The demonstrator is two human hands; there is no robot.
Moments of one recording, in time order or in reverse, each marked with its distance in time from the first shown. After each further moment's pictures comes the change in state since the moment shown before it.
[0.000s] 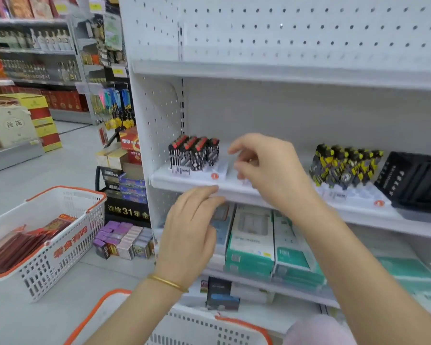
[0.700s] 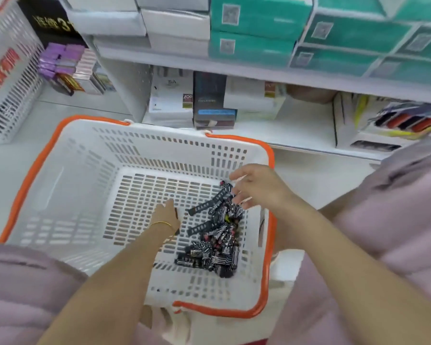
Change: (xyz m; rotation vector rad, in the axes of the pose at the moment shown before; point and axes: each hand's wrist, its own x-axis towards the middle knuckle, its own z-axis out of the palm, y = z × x) left_hand -0.394 -0.077 0.148 0.237 -1.413 -1.087; right_hand -0.286 0.157 0.201 0.545 -0.678 1.109
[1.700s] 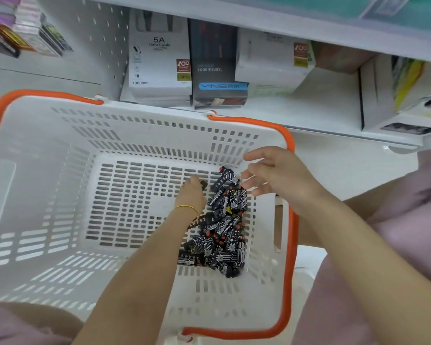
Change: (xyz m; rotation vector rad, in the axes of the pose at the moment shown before) left_hand 0.059 0.054 0.038 -0.116 -0.007 0.272; right_hand 0.032 0.002 0.004 0.123 0.126 0.058
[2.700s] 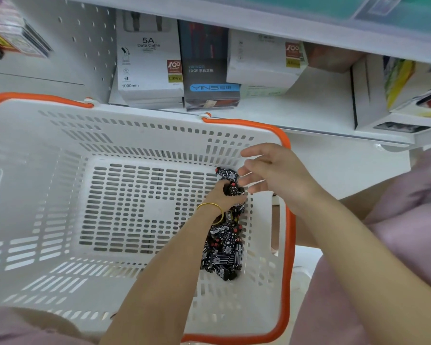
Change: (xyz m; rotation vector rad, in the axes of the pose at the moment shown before) left_hand -0.003 0.058 0.024 -0.596 -0.315 -0.070; right_hand 0.002 -0.007 -0.002 0.056 0.047 0.006
